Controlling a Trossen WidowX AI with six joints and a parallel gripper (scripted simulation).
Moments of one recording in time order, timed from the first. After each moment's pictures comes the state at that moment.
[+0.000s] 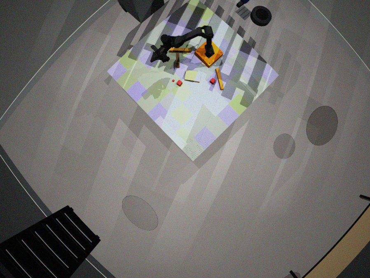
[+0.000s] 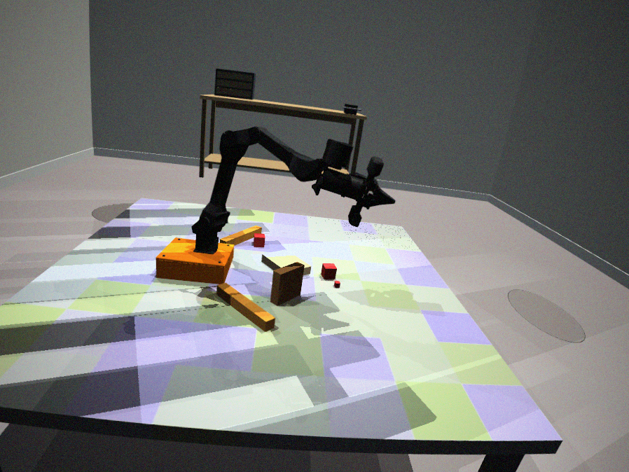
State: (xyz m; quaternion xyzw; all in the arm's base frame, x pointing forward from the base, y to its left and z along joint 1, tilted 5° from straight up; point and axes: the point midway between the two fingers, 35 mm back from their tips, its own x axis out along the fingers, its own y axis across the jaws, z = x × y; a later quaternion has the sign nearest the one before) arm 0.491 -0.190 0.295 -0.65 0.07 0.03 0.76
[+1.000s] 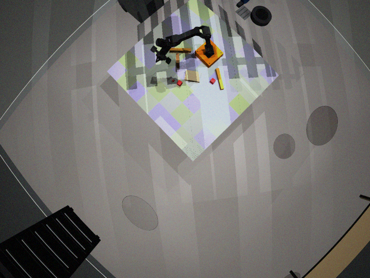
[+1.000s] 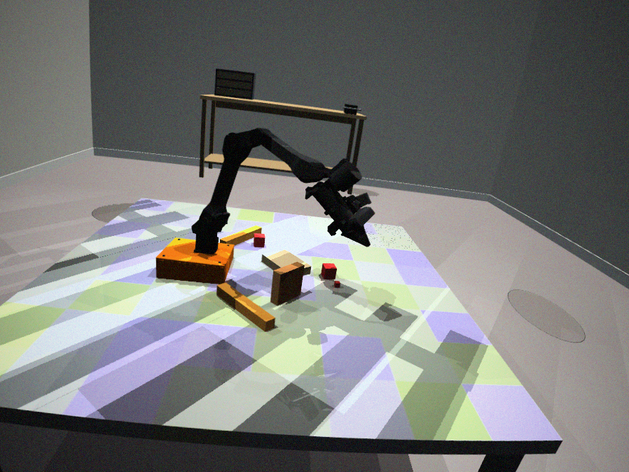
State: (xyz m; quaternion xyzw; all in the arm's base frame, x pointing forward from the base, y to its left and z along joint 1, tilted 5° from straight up) arm 0.449 -0.215 0.187 -0.25 0.34 0.03 0.91
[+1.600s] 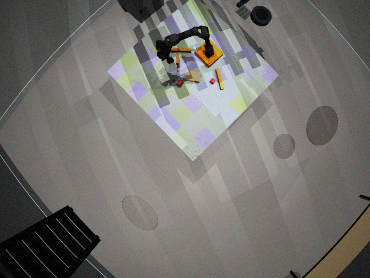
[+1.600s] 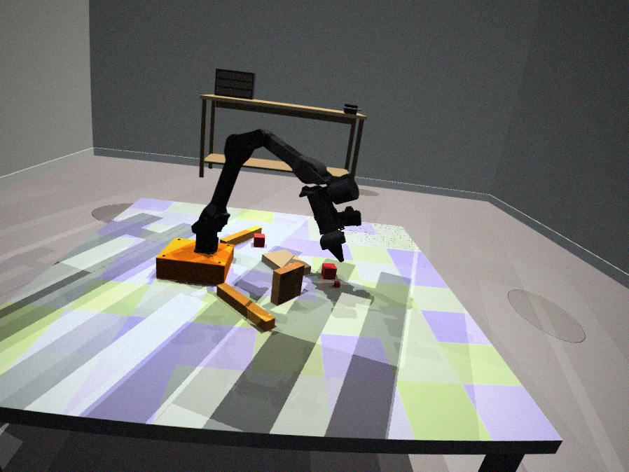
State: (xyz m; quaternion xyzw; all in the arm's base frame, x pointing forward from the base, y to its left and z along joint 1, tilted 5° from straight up) arm 0.396 -0.214 0.138 0.01 0.50 -0.04 0.87
